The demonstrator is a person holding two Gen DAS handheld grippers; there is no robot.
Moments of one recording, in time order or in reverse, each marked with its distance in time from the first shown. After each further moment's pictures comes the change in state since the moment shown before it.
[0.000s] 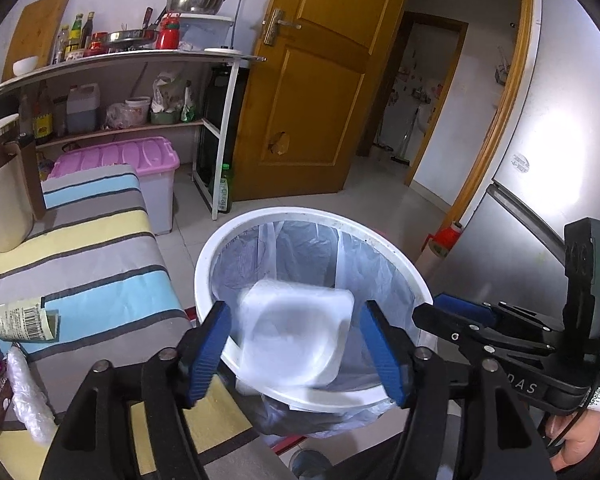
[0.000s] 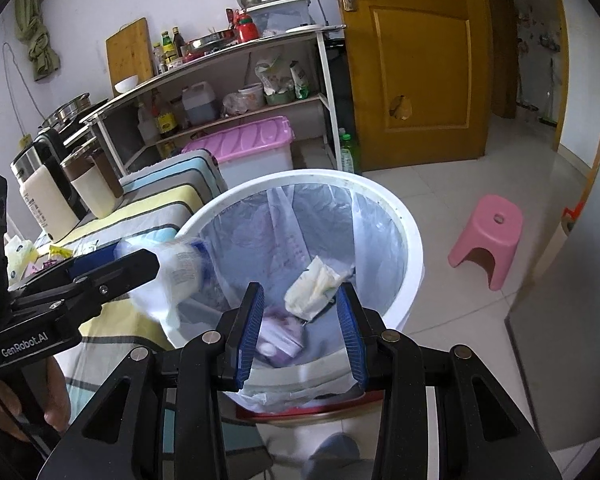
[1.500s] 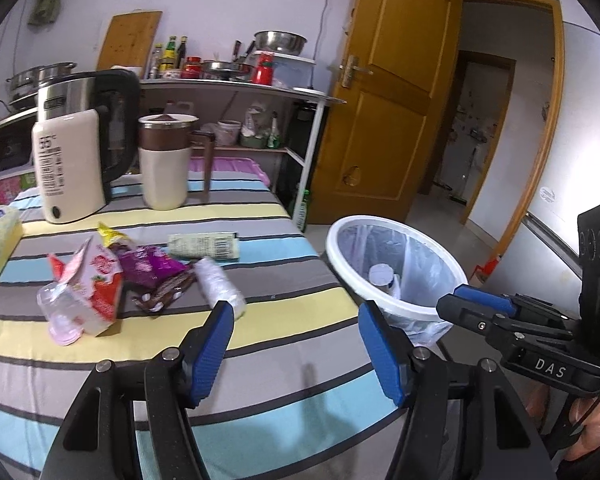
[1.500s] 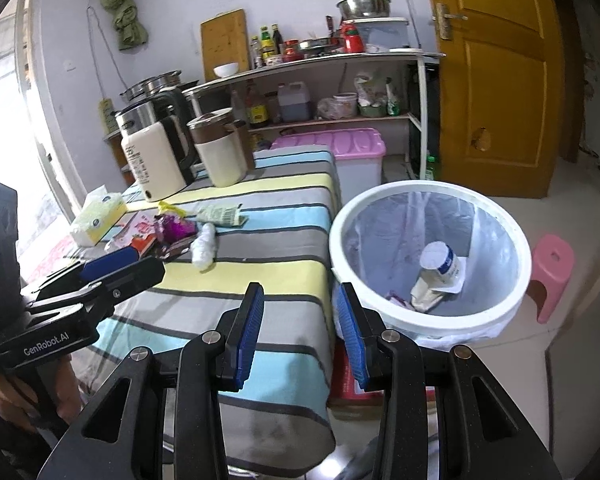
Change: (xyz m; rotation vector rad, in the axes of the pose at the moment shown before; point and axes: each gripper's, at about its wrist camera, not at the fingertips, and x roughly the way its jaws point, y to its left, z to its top) left arm -0.156 0.054 -0.074 -0.112 -0.132 0.234; right arm -0.053 0.119 -0.042 -0.190 -0.030 0.219
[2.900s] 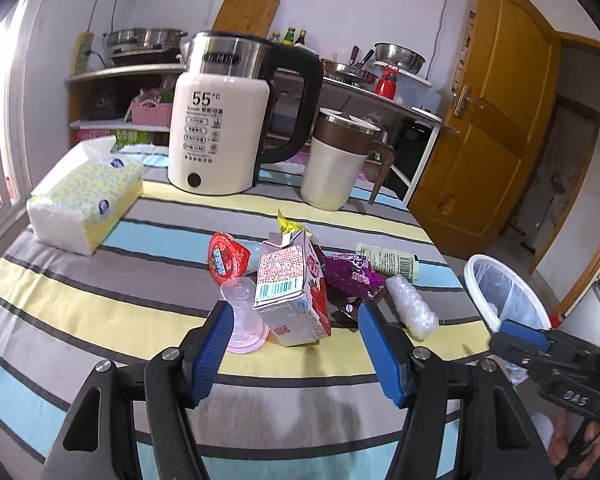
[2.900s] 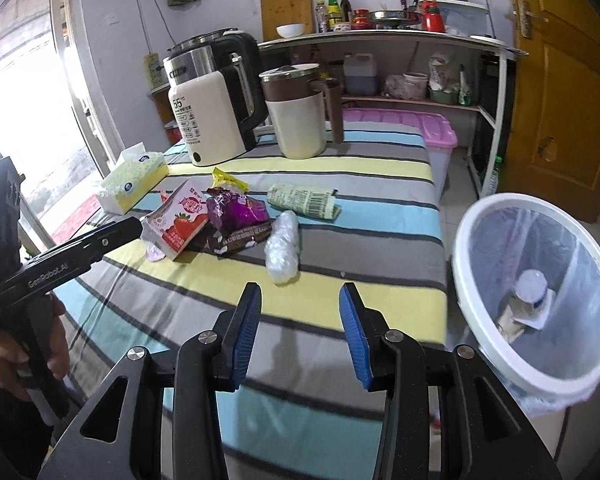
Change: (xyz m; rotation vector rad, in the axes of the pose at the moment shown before) left arm -0.018 0.143 -0.002 -0.234 -0.009 0.240; right arm 0.086 0.075 0.022 -0.127 0.116 0.143
